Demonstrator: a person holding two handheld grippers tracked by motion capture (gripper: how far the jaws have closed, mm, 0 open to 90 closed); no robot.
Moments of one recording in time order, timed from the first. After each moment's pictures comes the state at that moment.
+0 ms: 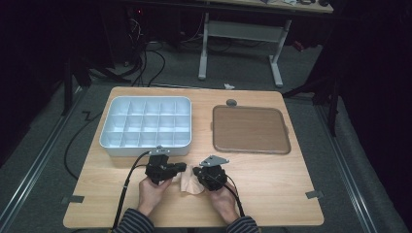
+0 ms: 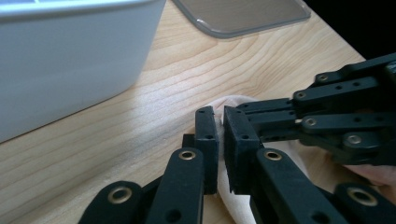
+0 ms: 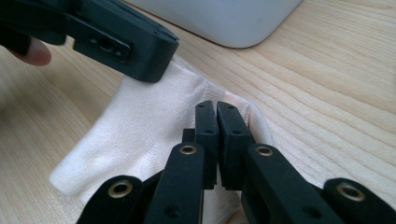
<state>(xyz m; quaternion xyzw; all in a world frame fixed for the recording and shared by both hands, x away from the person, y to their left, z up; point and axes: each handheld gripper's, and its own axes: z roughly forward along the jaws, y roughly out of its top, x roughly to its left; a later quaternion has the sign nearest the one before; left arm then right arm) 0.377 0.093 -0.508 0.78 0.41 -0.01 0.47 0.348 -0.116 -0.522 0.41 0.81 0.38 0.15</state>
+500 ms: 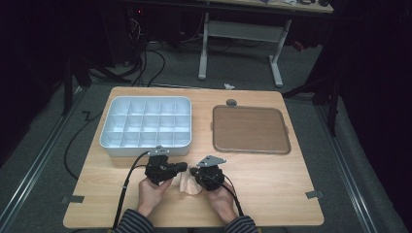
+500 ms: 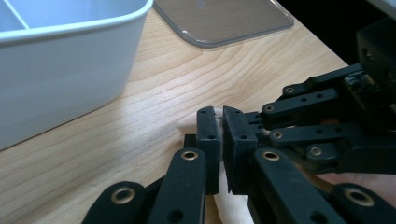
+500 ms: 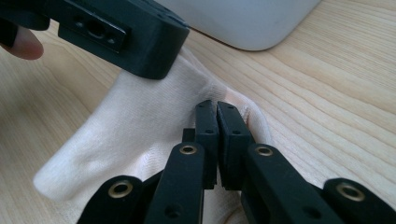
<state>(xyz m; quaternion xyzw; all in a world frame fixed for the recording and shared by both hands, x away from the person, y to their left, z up) 0.373 0.093 -0.500 0.78 0.39 -0.02 0.49 0.349 -0.109 -0.523 0.40 0.82 0.38 0.14</state>
